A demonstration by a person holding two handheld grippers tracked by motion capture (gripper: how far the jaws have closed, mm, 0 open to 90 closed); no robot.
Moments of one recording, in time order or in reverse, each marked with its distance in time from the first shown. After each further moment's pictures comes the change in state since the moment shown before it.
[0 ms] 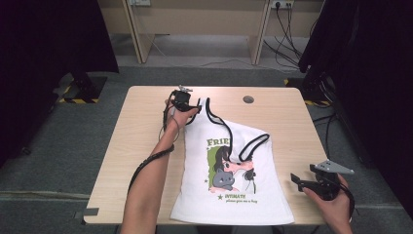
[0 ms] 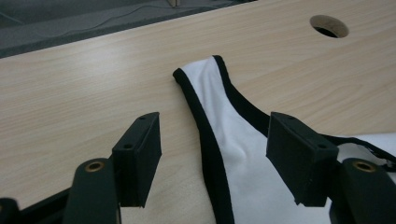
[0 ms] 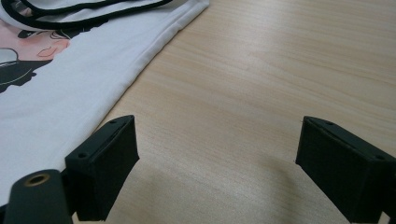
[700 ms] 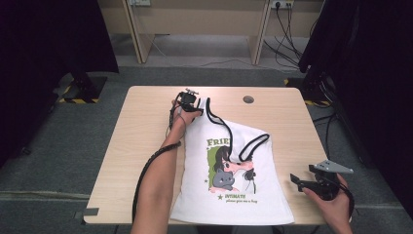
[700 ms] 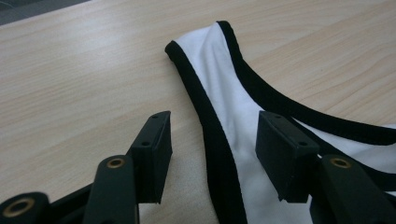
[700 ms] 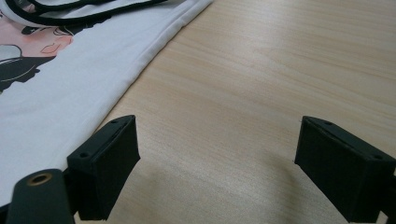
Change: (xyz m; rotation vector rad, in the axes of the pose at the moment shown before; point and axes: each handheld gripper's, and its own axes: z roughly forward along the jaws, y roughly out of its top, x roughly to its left) left arm -0.003 -0.006 0.036 0.095 -0.004 0.047; right arm -0.001 0.001 0.001 0.015 0.017 -0.004
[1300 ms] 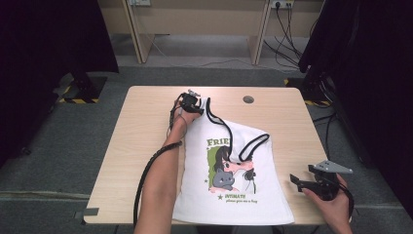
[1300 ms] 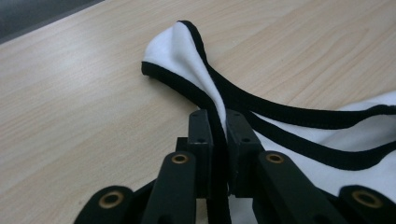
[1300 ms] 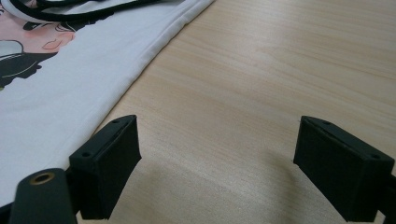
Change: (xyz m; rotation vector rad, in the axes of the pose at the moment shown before) left arm -0.006 -0.003 -0.001 -0.067 -0.104 0.105; right arm 0.001 0.000 0.001 0.008 0.002 -0.010
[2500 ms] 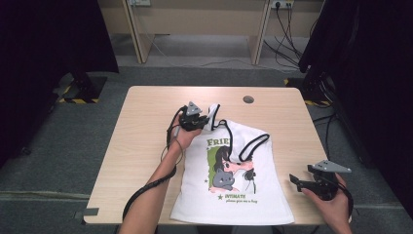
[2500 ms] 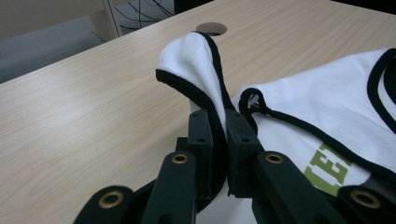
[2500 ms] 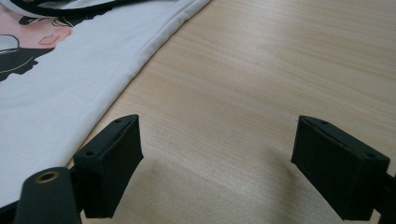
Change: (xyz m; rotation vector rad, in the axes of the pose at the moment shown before) left arm -0.063 -0.034 -0.070 -0.205 -0.062 0.098; right arm 0.001 0.001 0.001 0.013 -0.007 -0.010
